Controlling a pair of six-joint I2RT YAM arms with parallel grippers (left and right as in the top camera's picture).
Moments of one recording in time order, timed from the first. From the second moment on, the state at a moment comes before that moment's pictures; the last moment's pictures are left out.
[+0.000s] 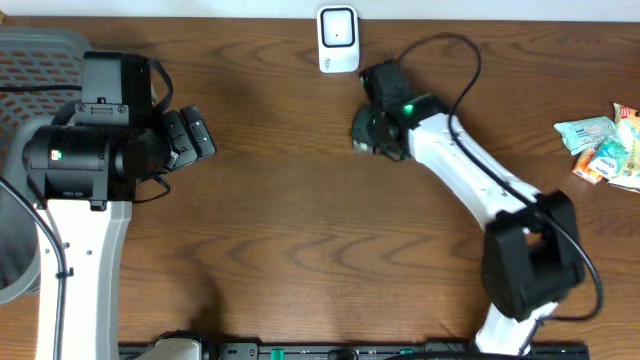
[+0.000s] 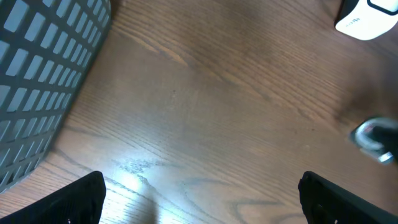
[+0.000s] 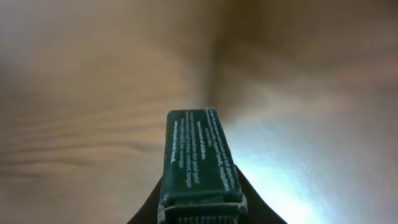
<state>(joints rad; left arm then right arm) -0.05 1.36 1.68 -1.39 -0.06 -0.44 0.45 1.91 1.49 -0.64 0.00 0.77</state>
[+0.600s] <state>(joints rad) -0.05 1.36 1.68 -1.39 -0.06 -0.44 0.44 1.87 1.49 -0.09 0.10 0.38</state>
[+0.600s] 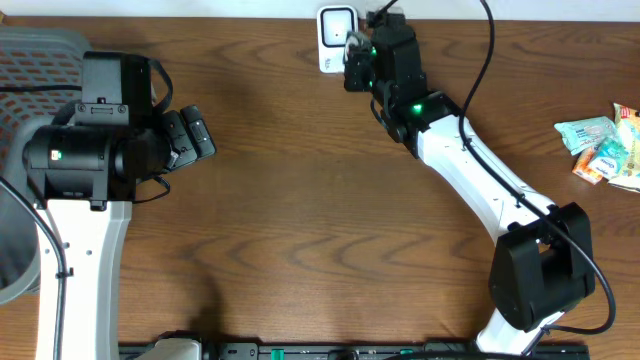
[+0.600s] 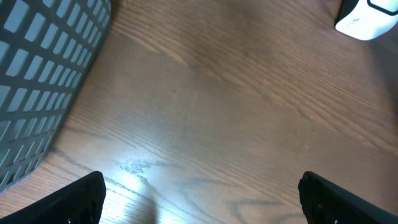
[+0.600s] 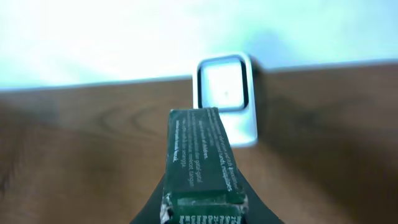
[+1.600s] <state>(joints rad) -0.05 1.36 1.68 -1.39 -0.06 -0.44 0.43 2.18 1.52 0.60 0.17 0.28</state>
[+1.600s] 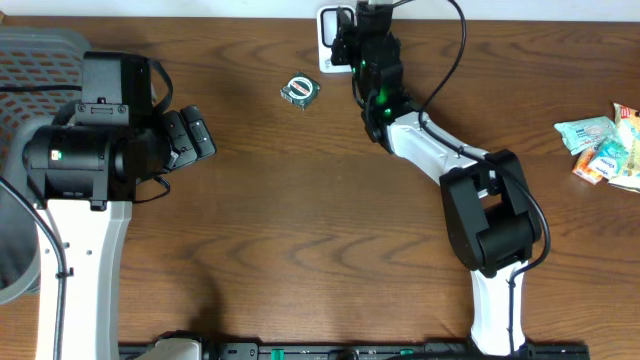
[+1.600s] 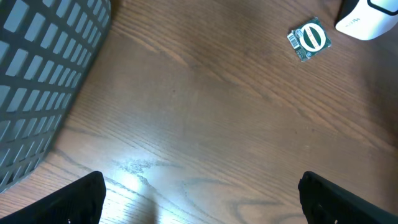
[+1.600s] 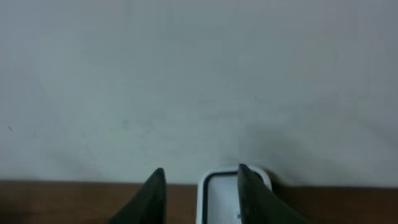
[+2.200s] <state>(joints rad) -0.05 1.36 1.68 -1.39 -0.06 -0.44 0.50 2.20 1.86 -0.10 -0.07 0.37</state>
